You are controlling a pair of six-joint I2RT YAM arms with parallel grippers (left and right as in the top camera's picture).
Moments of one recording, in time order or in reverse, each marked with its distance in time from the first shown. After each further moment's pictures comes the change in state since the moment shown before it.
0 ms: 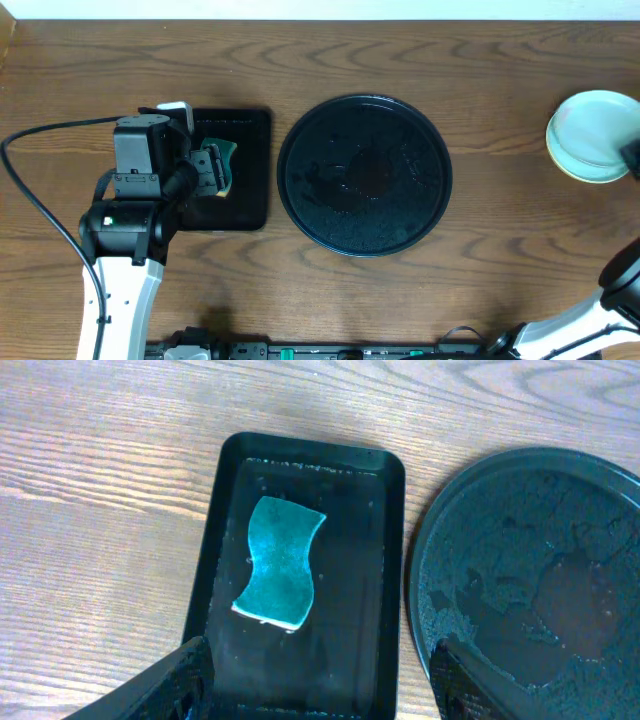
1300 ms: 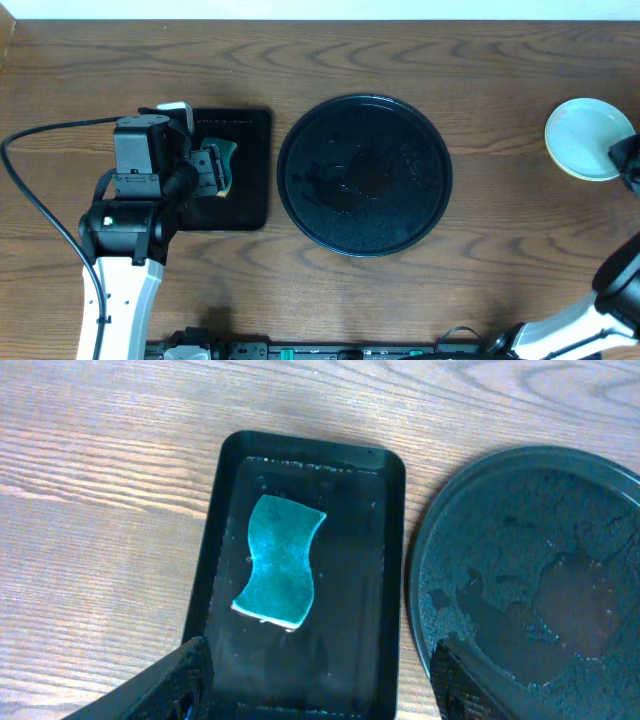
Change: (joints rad) left arm 0.000 0.000 0.000 -0.003 0.000 0.000; right arm 0.045 -0.059 -0.002 -0.110 0.056 0.065
